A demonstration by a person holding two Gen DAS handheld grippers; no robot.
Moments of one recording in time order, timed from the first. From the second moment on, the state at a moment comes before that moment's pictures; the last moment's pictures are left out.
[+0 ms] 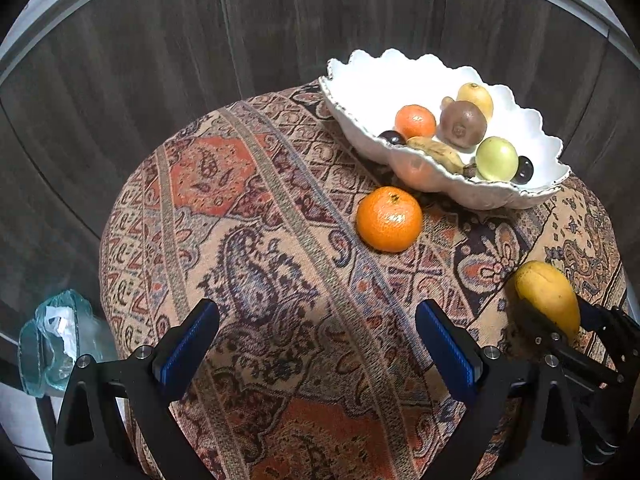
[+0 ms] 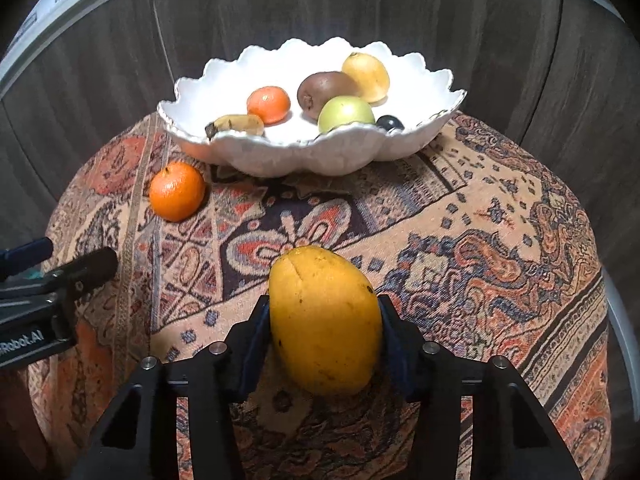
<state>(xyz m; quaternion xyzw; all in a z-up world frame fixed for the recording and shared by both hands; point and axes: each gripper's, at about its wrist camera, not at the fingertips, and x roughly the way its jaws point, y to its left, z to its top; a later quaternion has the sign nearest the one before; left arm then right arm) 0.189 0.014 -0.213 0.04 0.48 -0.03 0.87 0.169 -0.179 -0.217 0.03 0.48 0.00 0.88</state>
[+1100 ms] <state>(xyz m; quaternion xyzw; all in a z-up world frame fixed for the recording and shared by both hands) 0.252 -0.035 -0.234 0.08 0.47 -0.11 0.87 0.193 -0.203 -0.193 0.06 0.45 -0.06 0.89</state>
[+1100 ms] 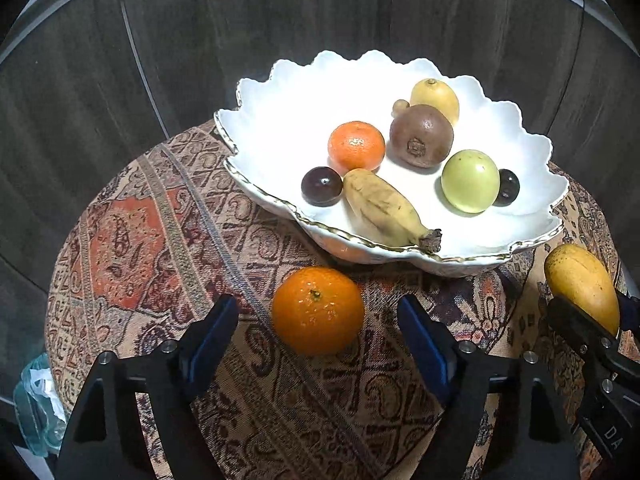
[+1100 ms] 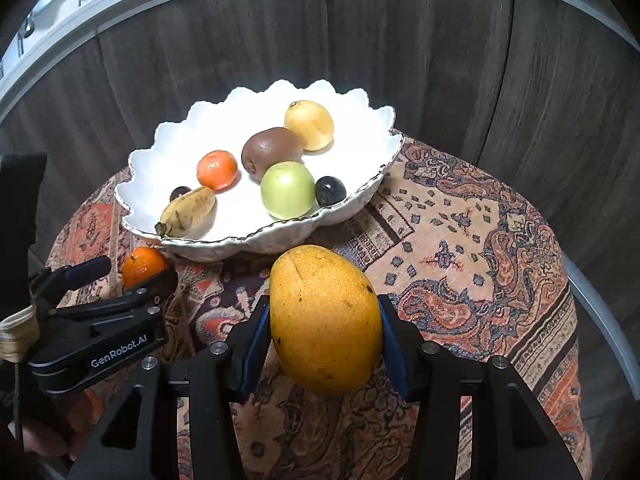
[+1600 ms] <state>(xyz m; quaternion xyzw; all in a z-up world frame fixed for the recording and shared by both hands) 0.256 -0.036 -0.242 0.08 0.48 -0.12 0.87 0.193 -0.204 -0.201 0.06 0.46 -0.06 0.88</state>
